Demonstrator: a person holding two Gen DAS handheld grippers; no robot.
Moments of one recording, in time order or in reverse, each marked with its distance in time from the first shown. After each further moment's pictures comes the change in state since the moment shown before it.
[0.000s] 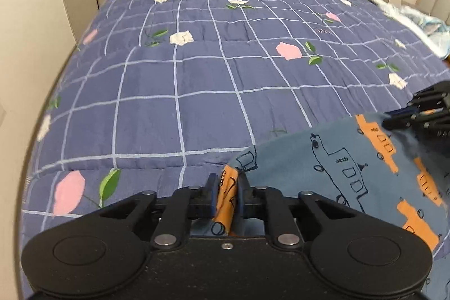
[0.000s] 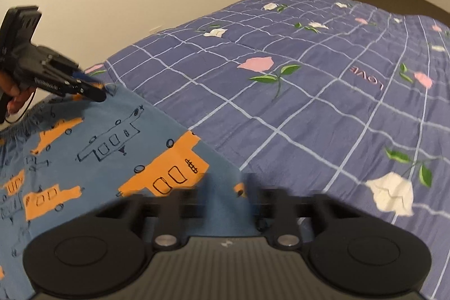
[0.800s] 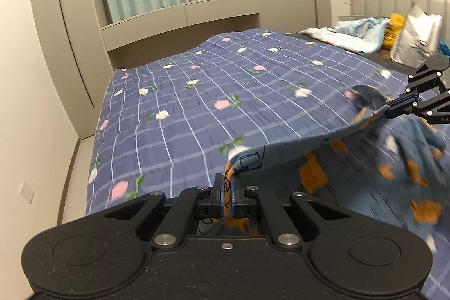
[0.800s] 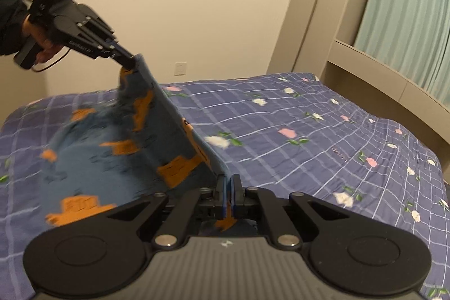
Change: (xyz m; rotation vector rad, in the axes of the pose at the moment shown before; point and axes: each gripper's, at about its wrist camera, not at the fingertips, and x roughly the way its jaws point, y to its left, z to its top) left arm -0.224 -0.070 -0.132 0.279 -0.314 -0.005; right arm -0.188 0.201 -0.098 -0.338 -0.225 -0.172
